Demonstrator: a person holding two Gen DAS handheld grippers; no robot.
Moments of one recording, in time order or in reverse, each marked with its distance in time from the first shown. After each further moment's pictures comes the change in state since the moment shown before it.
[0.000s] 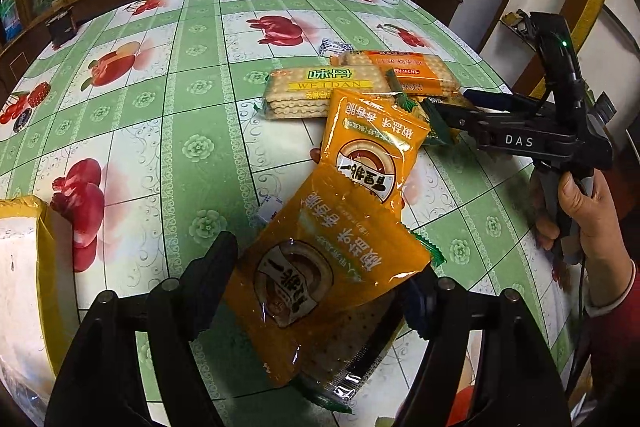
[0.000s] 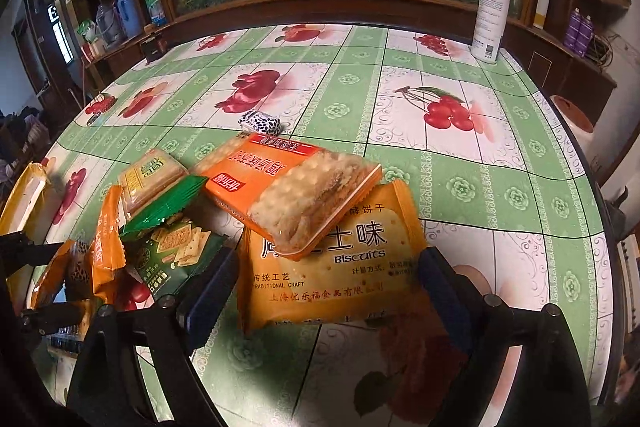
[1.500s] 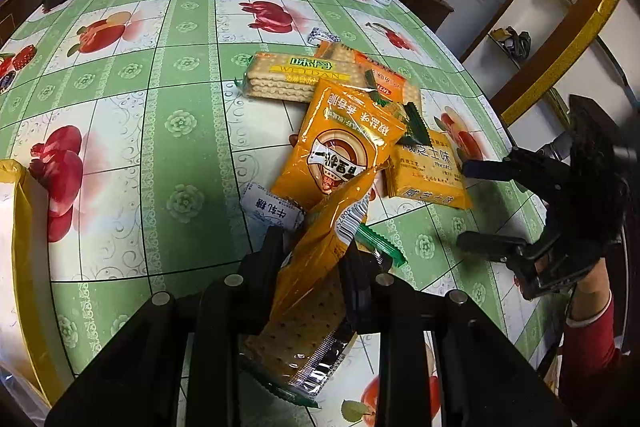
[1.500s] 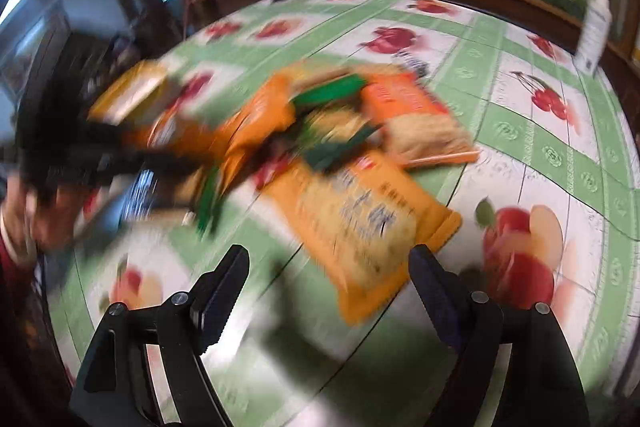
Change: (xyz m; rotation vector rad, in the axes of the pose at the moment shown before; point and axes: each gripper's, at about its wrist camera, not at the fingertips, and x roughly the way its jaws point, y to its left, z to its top) left arm -0.006 0.006 -0.002 -0.084 0.048 -0.129; right arm -0.050 0.045 -0.055 -0.306 0.107 0.293
